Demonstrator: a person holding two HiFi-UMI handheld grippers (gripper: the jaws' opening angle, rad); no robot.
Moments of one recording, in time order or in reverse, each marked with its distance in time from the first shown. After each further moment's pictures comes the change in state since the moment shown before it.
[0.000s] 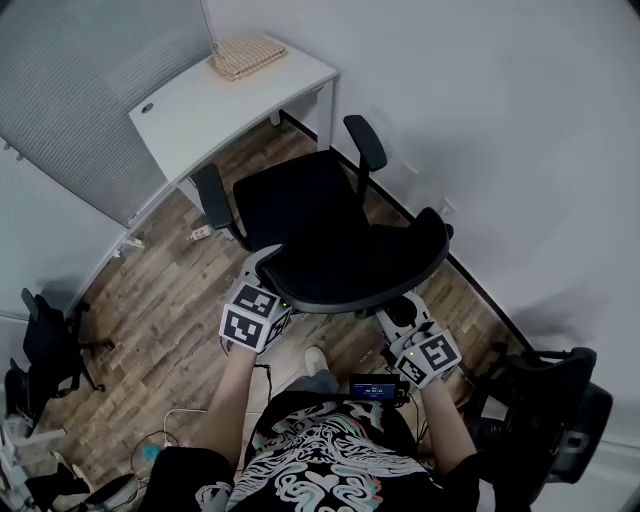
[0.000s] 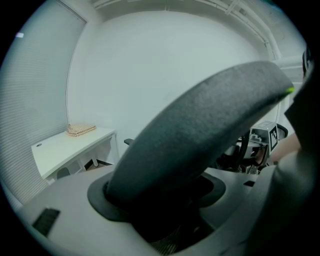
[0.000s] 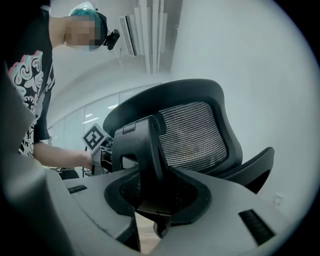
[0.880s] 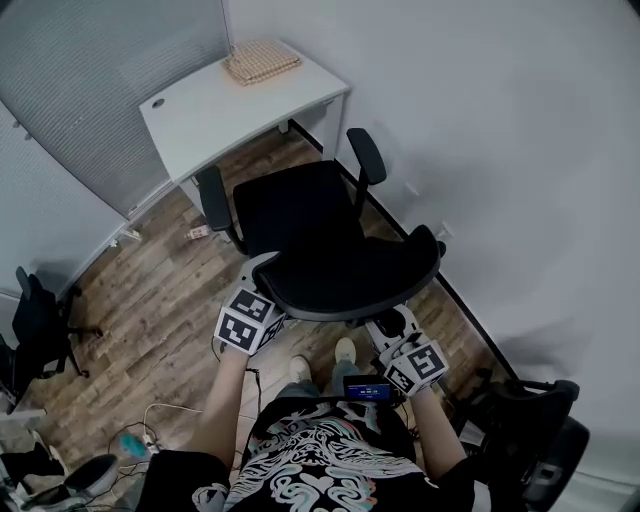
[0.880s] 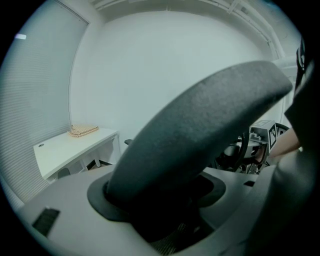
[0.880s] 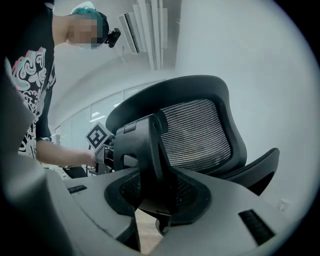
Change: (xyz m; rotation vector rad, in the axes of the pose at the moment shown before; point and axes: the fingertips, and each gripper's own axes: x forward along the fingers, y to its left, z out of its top) left arm 0.014 0.007 0.010 -0.013 -0.009 0.027; right arm 0.012 -0.017 0.002 -0.013 0.044 0.081
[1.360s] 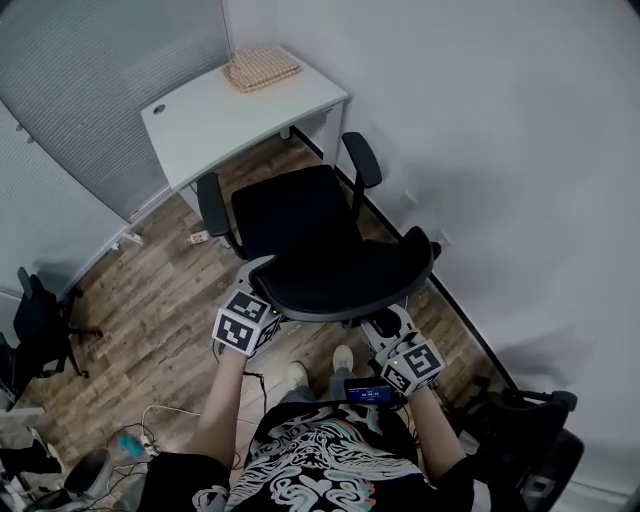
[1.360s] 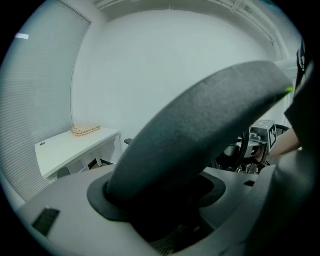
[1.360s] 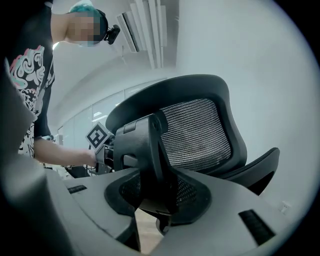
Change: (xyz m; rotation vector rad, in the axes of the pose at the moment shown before) left arm 0.015 0.005 0.010 -0.023 0.000 0.028; right arm 0.008 -0.021 0.006 0.002 0.016 0.032
